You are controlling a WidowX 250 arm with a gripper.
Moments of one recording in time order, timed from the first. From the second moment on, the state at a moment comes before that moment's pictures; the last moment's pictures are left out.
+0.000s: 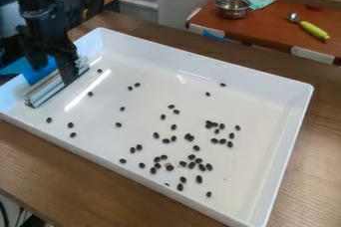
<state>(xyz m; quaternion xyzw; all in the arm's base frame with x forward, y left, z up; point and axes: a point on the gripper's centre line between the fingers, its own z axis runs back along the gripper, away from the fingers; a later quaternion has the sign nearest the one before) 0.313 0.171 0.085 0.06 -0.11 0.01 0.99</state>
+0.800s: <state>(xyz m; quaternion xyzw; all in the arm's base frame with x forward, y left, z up) 0.294 0.176 0.058 0.05 -0.09 -0.02 0.99</state>
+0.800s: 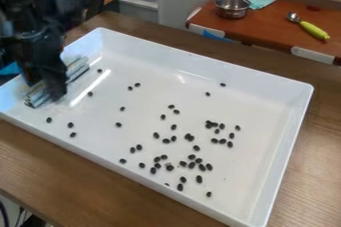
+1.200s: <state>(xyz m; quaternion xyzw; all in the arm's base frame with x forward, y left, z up) 0.277 0.173 0.062 0.04 -0.09 -0.05 0.99</state>
